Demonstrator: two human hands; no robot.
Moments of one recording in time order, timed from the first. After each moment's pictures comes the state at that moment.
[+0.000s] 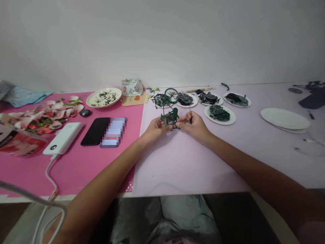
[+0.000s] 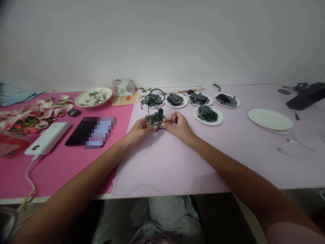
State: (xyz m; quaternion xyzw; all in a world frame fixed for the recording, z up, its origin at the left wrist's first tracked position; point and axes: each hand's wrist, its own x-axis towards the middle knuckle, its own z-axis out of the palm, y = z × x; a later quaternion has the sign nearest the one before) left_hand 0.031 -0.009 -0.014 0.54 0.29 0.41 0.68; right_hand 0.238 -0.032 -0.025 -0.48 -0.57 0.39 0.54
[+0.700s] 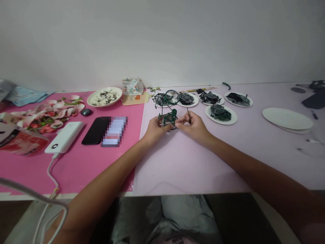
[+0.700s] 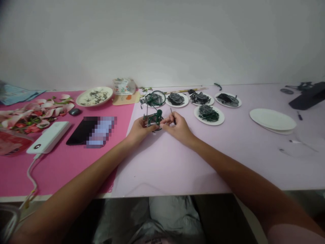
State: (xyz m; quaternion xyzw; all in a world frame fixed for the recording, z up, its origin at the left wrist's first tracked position) left_hand 0.036 -0.017 -0.012 0.56 0.37 0.46 0.58; right_hand 0.230 -0.043 -0.016 -0.45 -0.59 0.39 0.54
